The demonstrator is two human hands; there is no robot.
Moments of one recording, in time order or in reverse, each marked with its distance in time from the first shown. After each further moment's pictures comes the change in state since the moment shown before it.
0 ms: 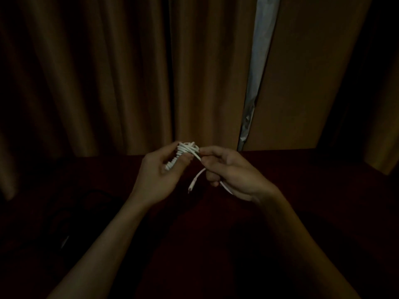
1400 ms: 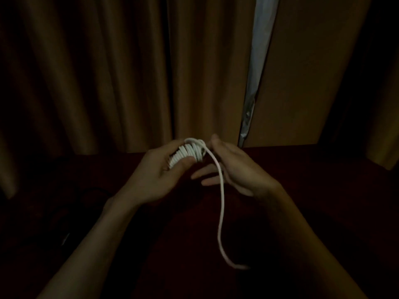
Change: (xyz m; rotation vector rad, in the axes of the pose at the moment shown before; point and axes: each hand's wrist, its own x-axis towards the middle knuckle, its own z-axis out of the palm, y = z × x) left_hand 0.001 0.011 -0.015 0.149 -0.207 0.162; right_hand -0.010 -0.018 0.007 -0.066 0.044 0.140
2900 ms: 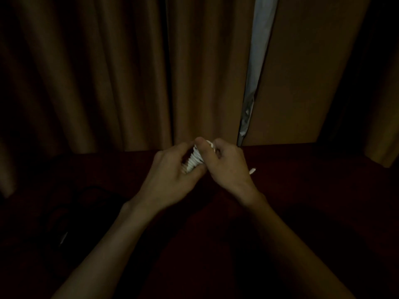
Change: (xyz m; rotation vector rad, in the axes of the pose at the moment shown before) left_hand -0.002 0.009 0.024 0.231 0.080 -0.057; right_hand 0.016 0.022 0.013 -0.544 0.548 -0.388
